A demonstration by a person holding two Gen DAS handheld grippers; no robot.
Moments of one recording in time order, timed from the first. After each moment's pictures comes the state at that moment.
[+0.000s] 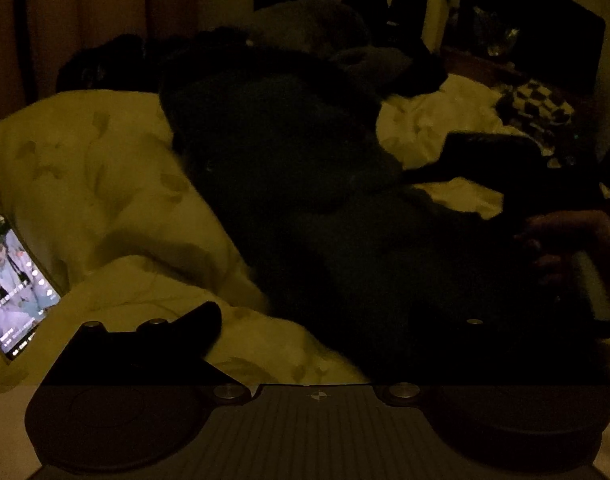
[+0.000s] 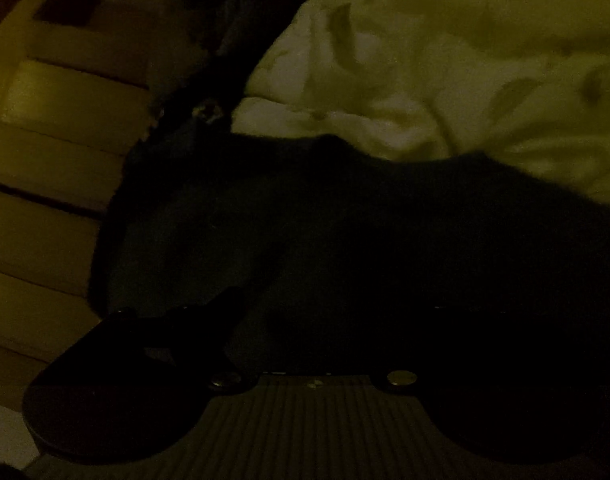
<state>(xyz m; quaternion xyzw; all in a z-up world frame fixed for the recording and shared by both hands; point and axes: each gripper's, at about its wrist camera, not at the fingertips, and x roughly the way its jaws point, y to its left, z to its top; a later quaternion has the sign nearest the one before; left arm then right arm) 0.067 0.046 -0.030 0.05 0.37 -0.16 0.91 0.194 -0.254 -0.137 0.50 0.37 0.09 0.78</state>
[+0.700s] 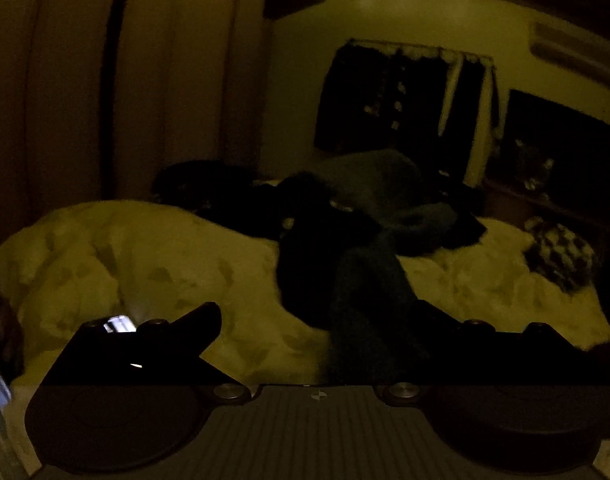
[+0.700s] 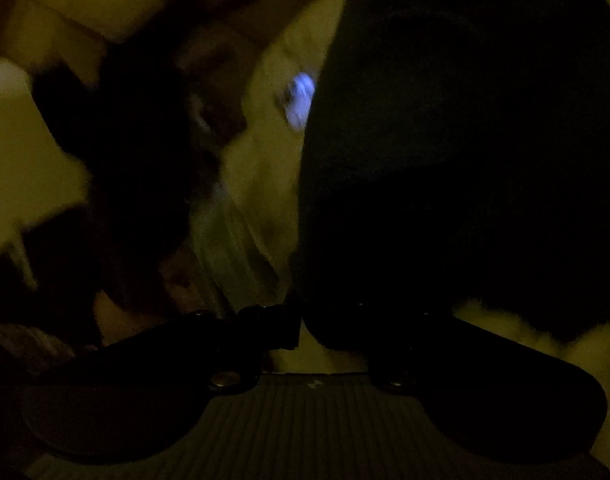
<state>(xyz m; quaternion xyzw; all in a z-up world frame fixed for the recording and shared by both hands) 0.026 0.118 0.090 -0.02 0.22 -0.10 0.97 -0.008 -0.119 -0.061 0.24 0.48 0.39 0.74</state>
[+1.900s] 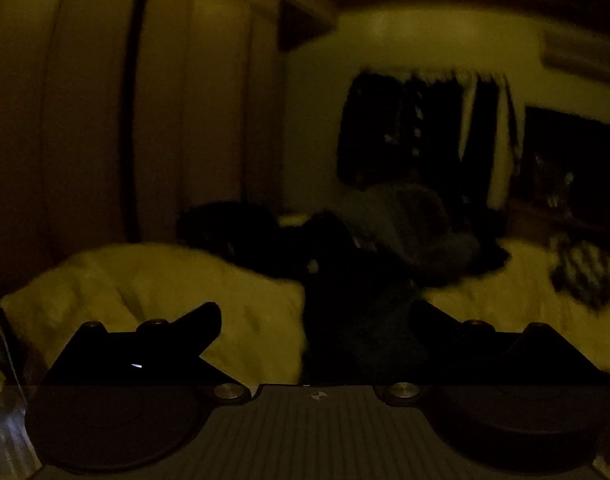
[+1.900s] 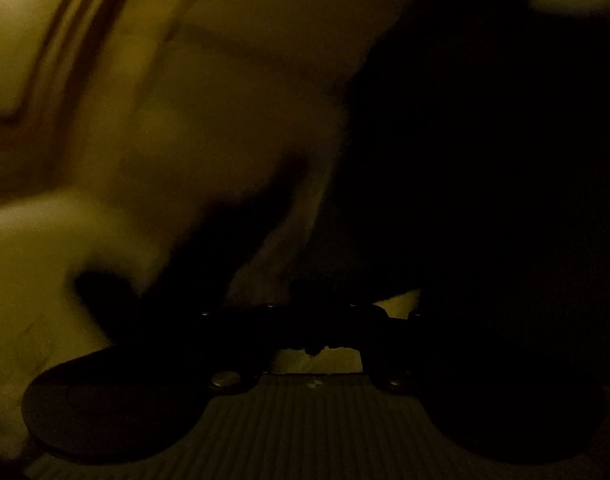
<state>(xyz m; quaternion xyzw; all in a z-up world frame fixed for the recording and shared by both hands) 0.028 0.131 0.113 -0.01 0.16 -0.05 0.99 0.086 -0.101 -0.029 0.41 0.36 0.48 0.69</state>
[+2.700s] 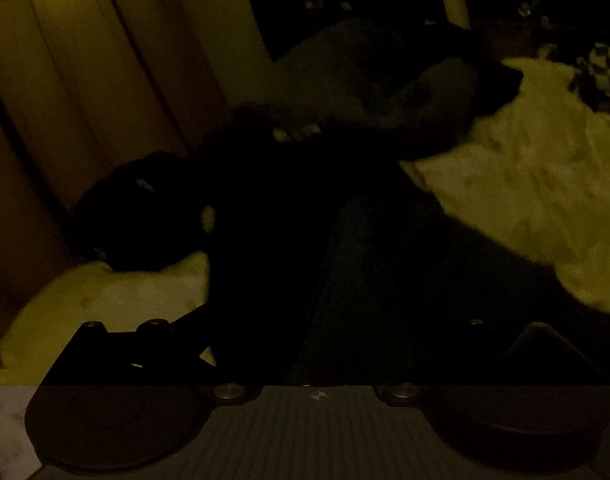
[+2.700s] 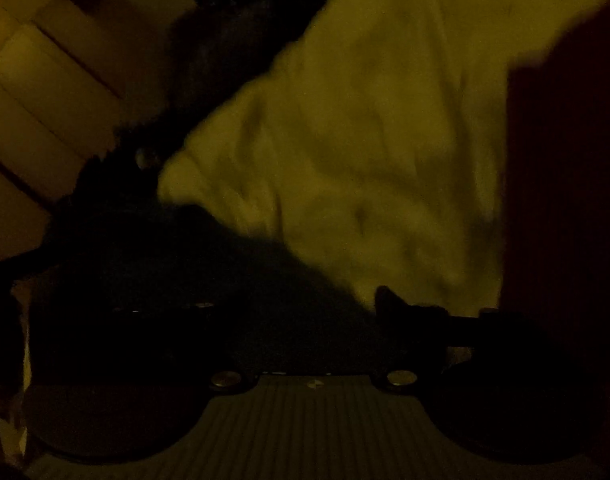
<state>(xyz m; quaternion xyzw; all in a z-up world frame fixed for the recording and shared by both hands) 0.251 0.008 -0.002 0.21 0.33 -0.08 0.92 0.135 -0.340 -0.139 0.35 0.37 0.01 0.86</state>
